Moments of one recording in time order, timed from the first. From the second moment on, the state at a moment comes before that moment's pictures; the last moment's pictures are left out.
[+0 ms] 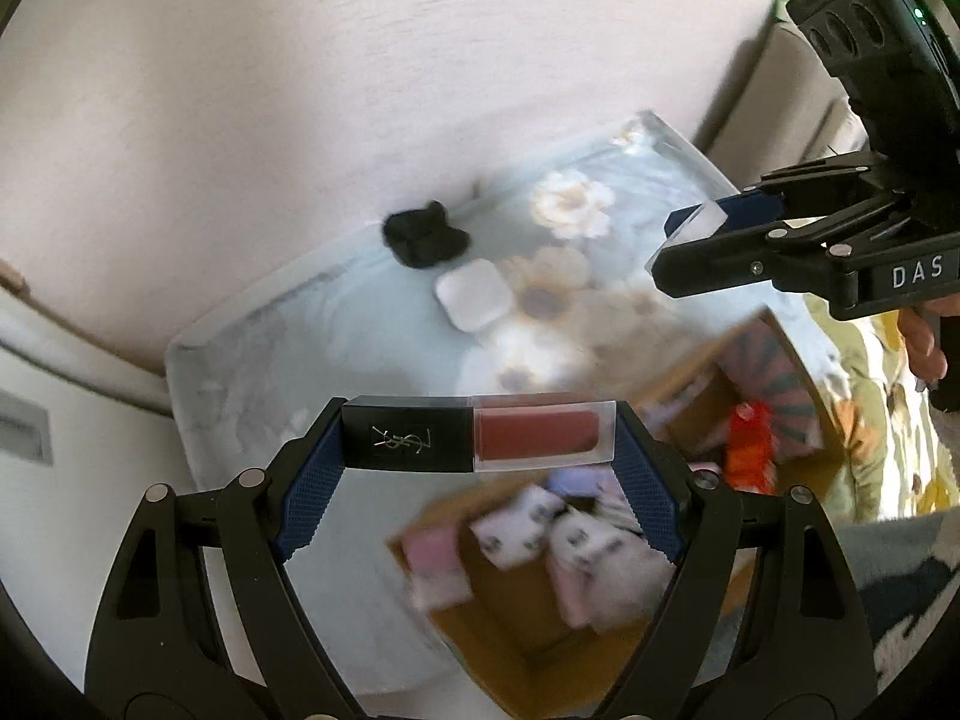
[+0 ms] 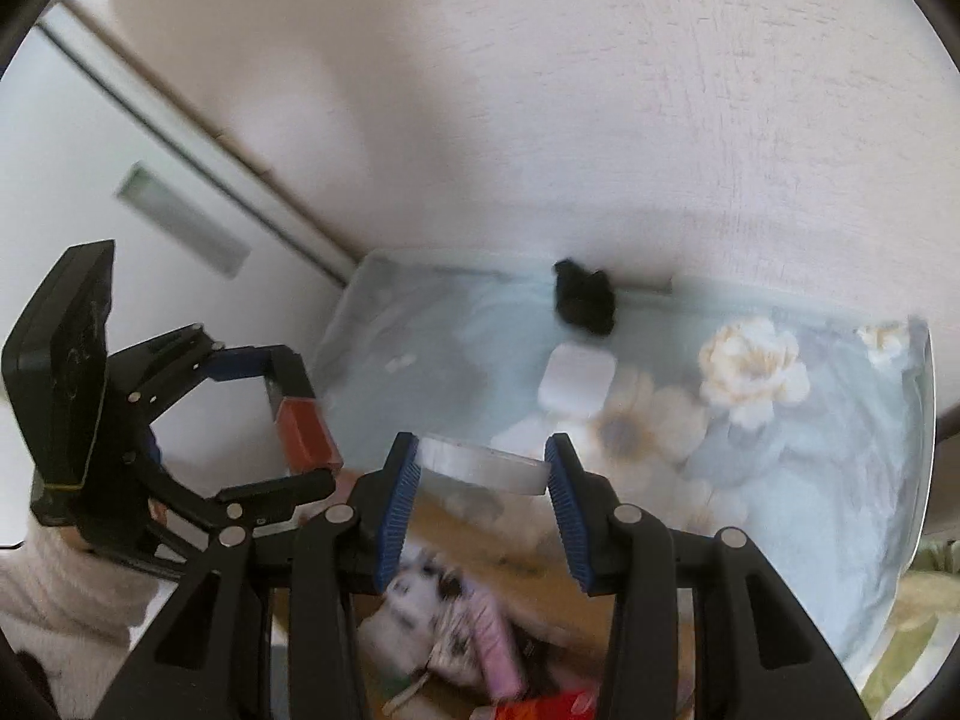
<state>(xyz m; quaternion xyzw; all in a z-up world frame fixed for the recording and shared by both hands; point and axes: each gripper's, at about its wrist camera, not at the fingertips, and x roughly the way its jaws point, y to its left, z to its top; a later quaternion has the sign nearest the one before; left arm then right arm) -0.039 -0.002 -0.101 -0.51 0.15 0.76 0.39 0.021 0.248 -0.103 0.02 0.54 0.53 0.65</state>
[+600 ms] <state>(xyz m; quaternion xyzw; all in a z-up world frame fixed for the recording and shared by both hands) 0.068 0.002 -0.158 -0.57 0.11 0.73 0.36 -0.081 0.196 -0.161 -0.02 0.58 0.53 0.62</state>
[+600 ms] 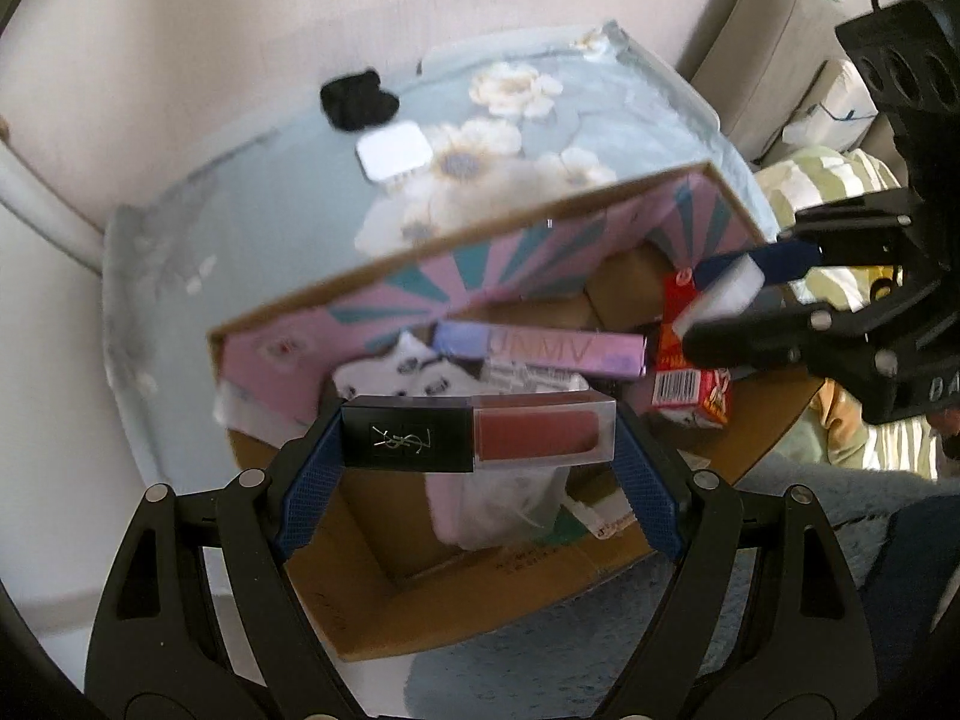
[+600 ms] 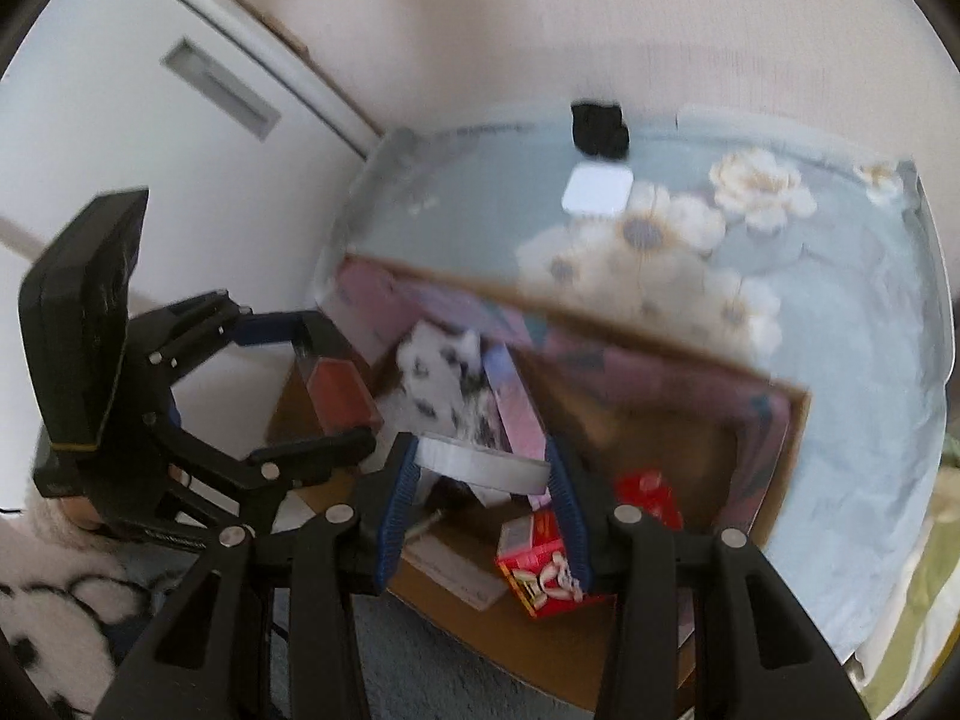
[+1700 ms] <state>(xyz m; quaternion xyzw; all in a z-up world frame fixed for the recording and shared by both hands) 0.069 -0.011 -0.147 -0.53 0.17 0.76 0.33 -0.079 0.191 -0.171 -0.04 0.57 0.53 0.62</state>
